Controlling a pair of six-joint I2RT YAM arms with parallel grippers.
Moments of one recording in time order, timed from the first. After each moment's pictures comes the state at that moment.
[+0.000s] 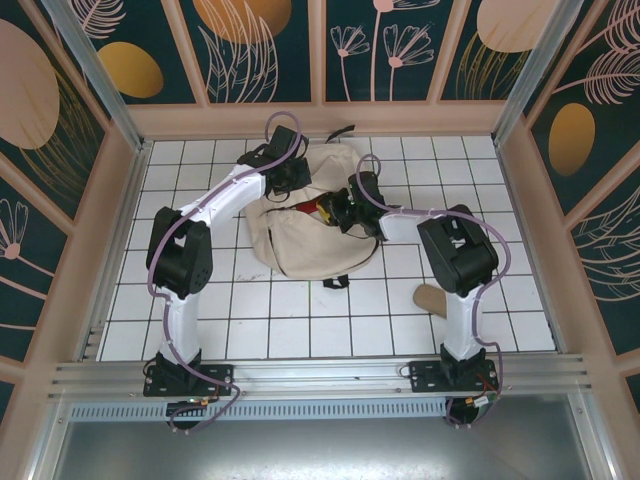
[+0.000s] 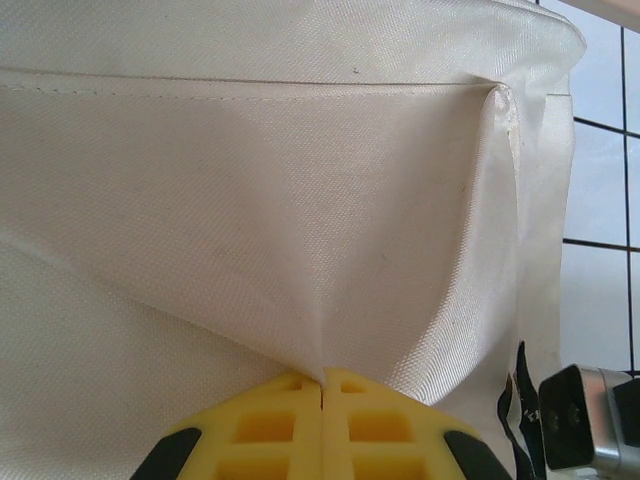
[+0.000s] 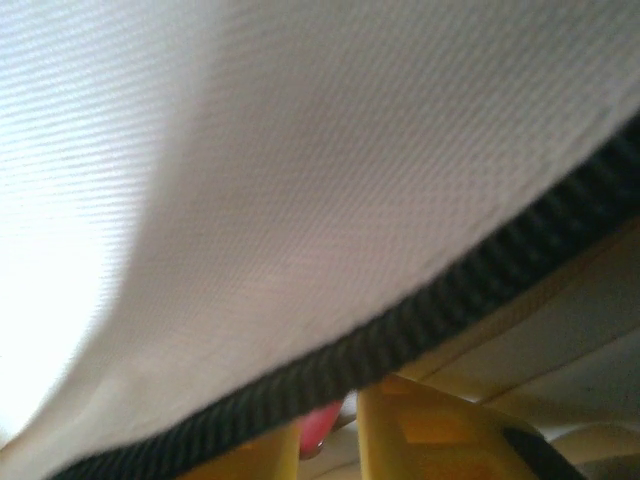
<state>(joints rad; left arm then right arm) -0.50 2.05 1.75 -0.60 -0.01 -0.69 0.52 2.00 1.14 0.25 -0.39 1.46</state>
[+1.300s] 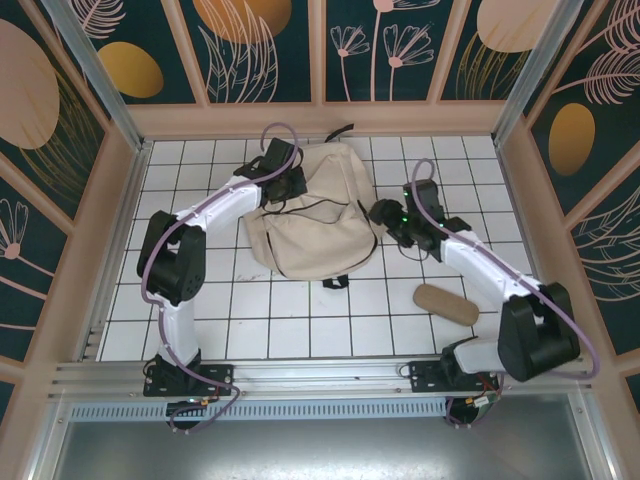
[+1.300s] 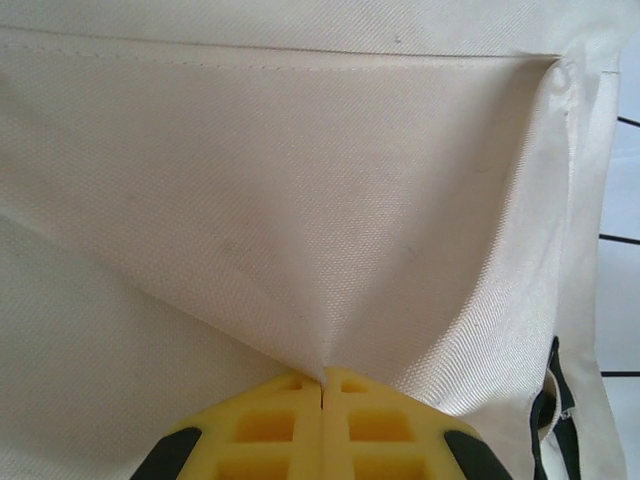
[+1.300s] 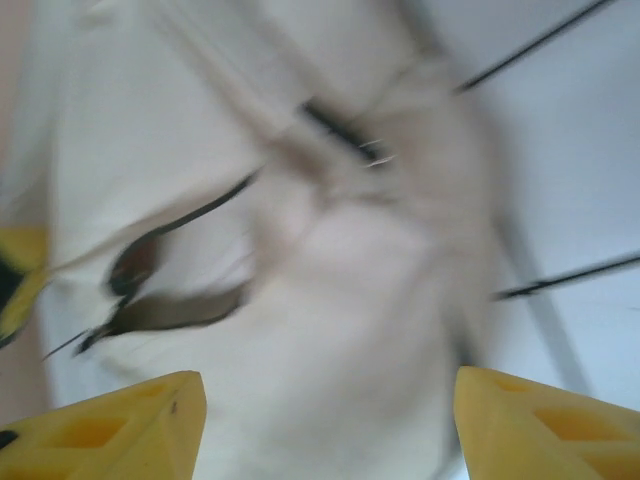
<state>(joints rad) -0.50 1.96 1.56 -0.46 -0.04 -0.69 0.36 1.33 0.88 -0.37 -0.12 0.90</state>
